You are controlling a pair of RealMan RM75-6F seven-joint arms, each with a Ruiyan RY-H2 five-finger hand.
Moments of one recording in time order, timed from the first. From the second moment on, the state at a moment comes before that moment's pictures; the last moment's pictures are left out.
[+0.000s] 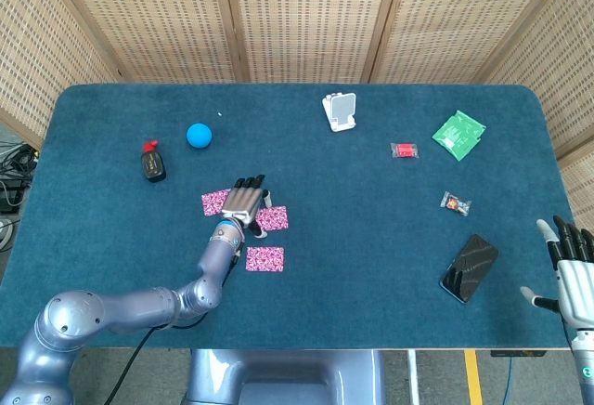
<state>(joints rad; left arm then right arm) -1.18 -1.87 -0.23 -1.08 0.27 0.78 0.63 0.07 -1.10 0.10 -1.56 -1.39 1.44 -0.06</state>
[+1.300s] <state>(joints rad) -1.14 -1.85 -0.27 -1.14 0.27 0.84 0.69 0.07 -1.09 0.10 -1.57 -1.41 1.45 -0.05</state>
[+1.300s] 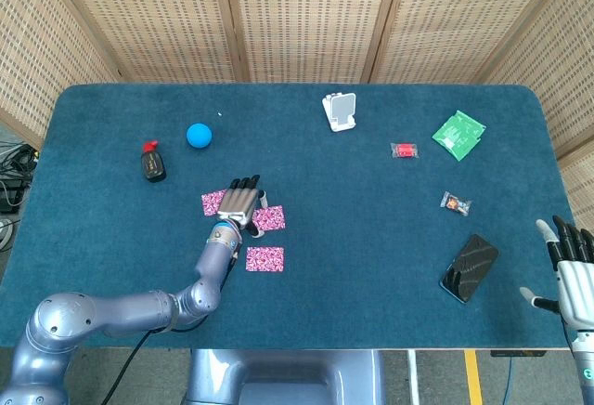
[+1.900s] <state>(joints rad) -1.13 -1.79 -0.29 -1.24 0.32 0.85 0.68 0.07 -1.09 0.10 -1.57 -1.41 1.45 -0.06</state>
